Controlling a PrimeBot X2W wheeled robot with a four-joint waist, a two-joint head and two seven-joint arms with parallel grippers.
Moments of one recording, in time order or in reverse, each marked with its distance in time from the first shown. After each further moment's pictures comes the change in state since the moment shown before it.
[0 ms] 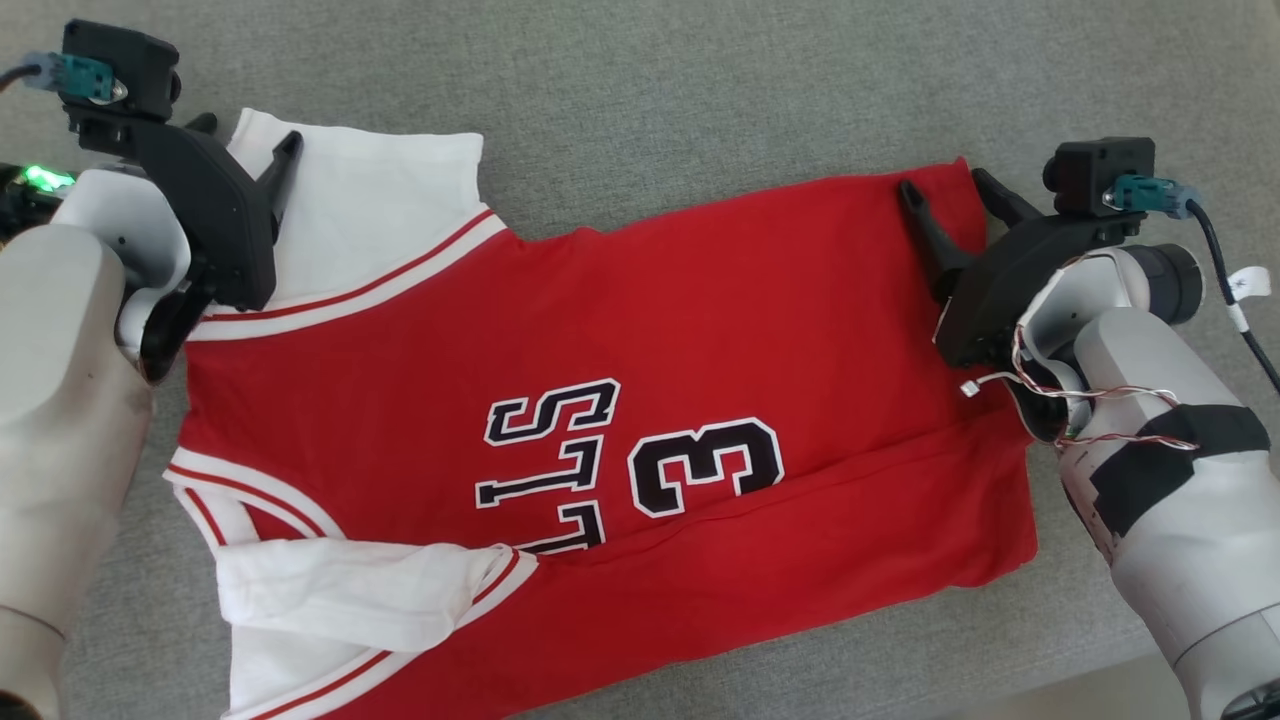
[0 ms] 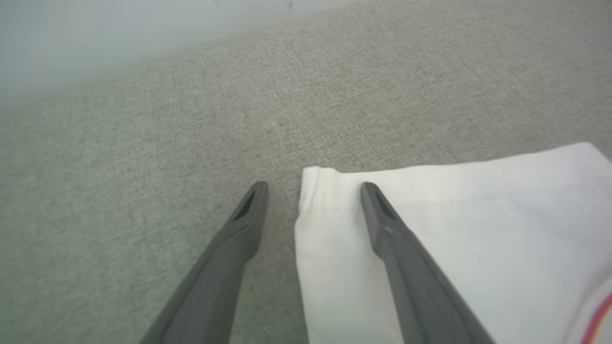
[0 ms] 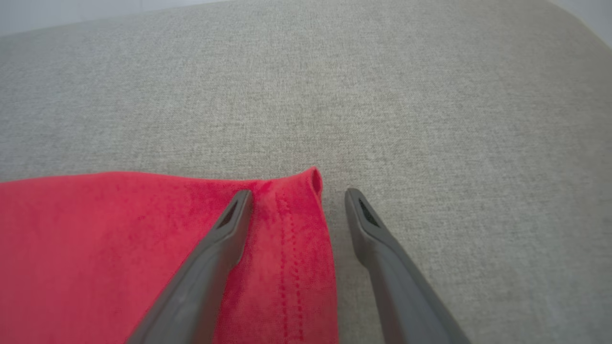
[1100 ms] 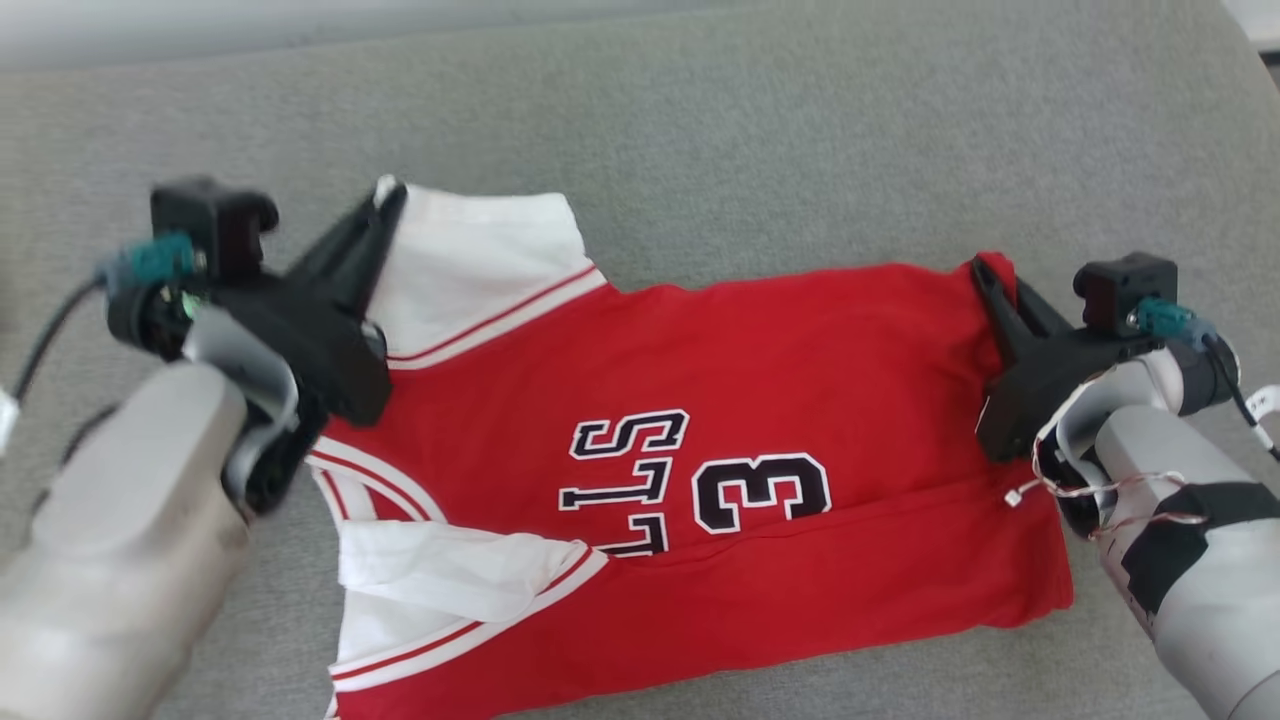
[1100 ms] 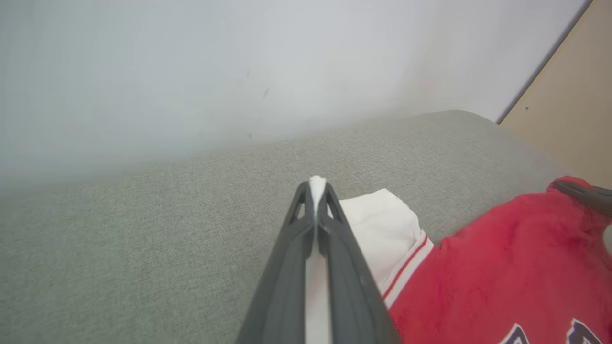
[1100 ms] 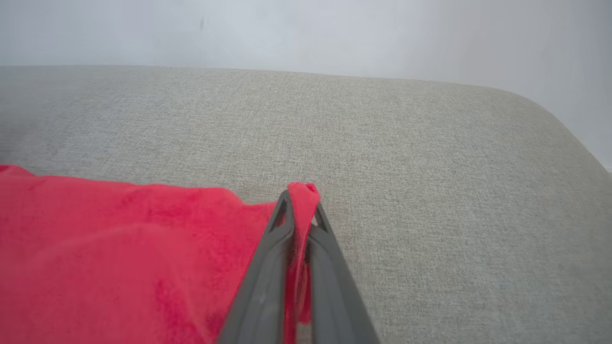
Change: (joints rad) left arm 0.188 0.037 -0.178 -0.262 -0.257 0.000 -0.381; right arm 0.062 -0.083 0.226 0.114 0.103 0.000 -0.289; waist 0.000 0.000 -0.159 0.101
